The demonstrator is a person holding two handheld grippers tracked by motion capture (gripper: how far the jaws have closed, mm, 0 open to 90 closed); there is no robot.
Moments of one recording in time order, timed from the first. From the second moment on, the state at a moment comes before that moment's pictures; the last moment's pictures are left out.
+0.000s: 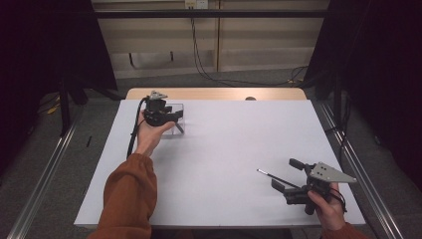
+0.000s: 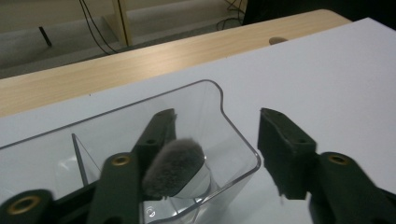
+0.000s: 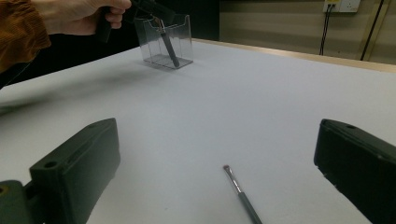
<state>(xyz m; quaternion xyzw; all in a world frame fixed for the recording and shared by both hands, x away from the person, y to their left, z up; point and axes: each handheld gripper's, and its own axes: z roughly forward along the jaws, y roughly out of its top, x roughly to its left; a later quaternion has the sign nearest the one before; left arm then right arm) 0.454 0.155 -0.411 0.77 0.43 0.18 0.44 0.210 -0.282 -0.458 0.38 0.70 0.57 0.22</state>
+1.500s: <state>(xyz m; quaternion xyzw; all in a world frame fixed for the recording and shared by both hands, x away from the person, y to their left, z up) 0.390 0.194 -0.393 0.74 0.39 0.21 0.51 0.209 -0.280 -0.457 0.38 0.70 0.57 0.22</state>
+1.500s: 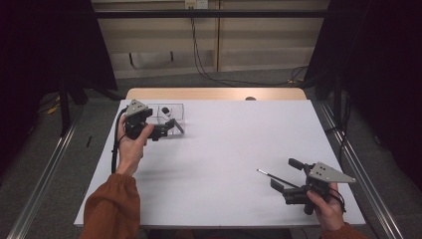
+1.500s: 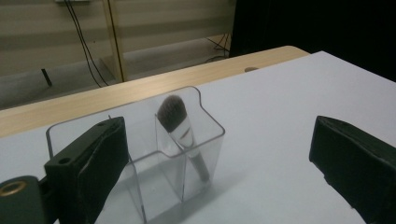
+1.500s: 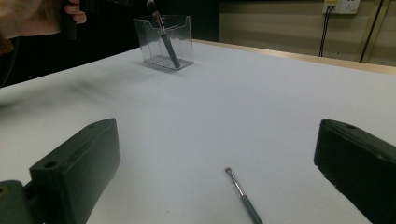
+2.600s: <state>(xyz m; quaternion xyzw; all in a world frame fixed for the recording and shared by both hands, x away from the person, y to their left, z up) 0.318 0.205 -0.417 0.75 0.35 0.20 0.53 0.207 -0.279 -0.456 0.37 0.70 0.56 0.22</state>
